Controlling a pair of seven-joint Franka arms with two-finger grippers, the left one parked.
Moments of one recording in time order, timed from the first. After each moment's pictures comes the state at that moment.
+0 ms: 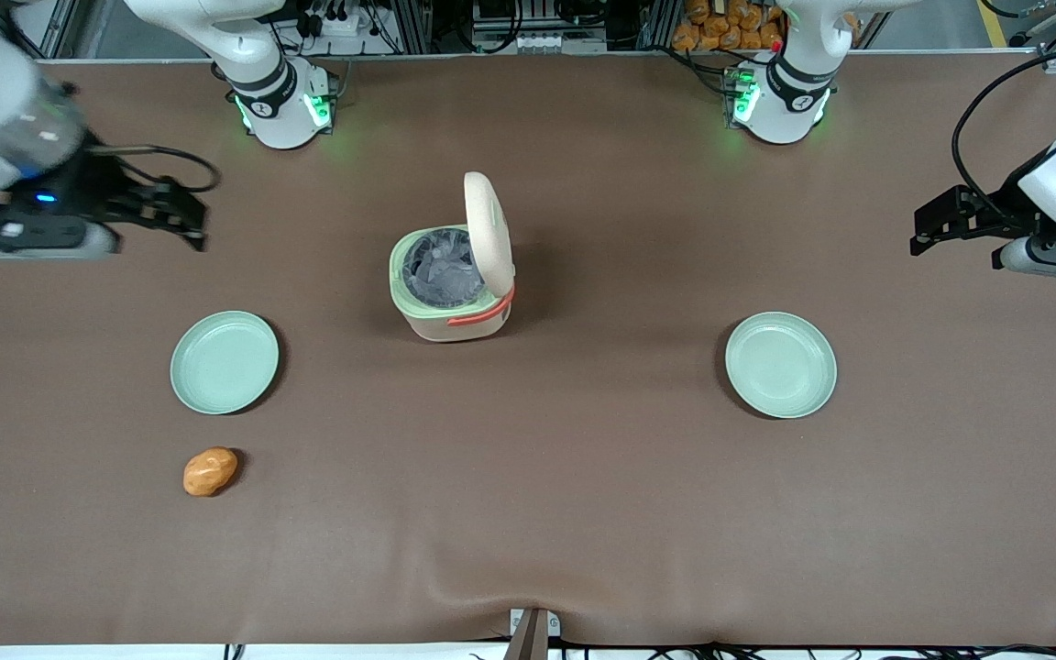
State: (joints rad) arm 0.13 0.07 0.08 -1.40 -0.02 1.47 0.20
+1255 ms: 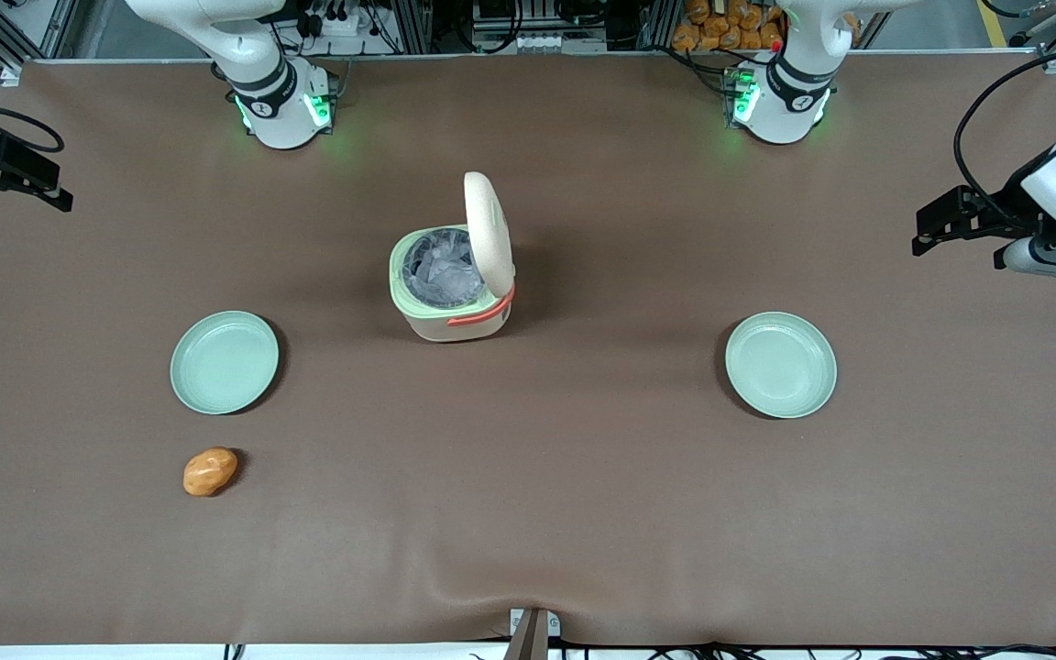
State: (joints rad) arm 0.10 -0.06 -0.16 -1.54 0.04 1.43 -0.12
